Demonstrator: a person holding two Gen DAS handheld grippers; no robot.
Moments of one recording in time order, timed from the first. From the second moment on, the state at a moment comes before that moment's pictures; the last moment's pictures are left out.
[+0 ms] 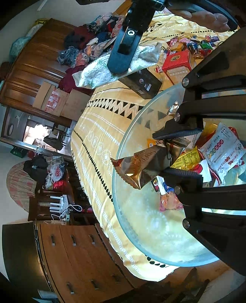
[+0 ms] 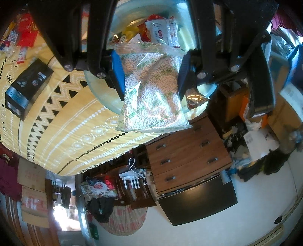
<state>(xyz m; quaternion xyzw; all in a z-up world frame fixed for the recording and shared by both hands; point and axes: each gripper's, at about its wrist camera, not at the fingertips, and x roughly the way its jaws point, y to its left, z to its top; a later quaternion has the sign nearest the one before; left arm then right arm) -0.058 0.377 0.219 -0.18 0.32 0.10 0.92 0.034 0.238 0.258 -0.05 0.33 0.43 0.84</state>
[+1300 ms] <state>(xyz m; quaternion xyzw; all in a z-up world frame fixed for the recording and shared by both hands) -0.047 0.390 0.200 -0.19 0.36 0.14 0.90 0.042 0.244 0.236 -0.03 0.36 0.43 0.83</state>
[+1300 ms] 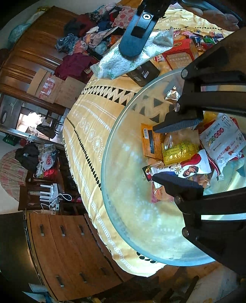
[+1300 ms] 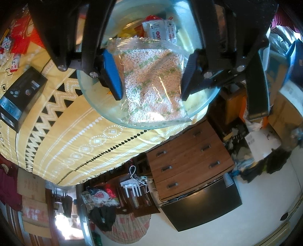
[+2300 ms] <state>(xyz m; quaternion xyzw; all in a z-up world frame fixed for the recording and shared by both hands) -0.047 0.392 0.204 -0.18 0.35 0.15 0.90 0.030 0.223 0.237 -0.01 0.34 0.43 0.84</state>
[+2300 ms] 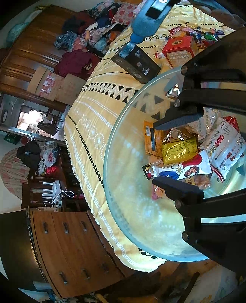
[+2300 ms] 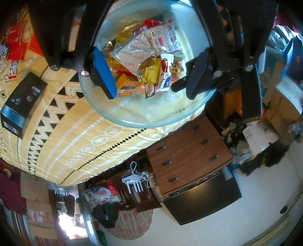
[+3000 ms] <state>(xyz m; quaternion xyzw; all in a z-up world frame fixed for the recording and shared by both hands) -0.050 0.269 0.249 -0.09 0.32 0.09 0.94 -0.039 0.075 0.226 0.03 0.32 0.34 0.88</state>
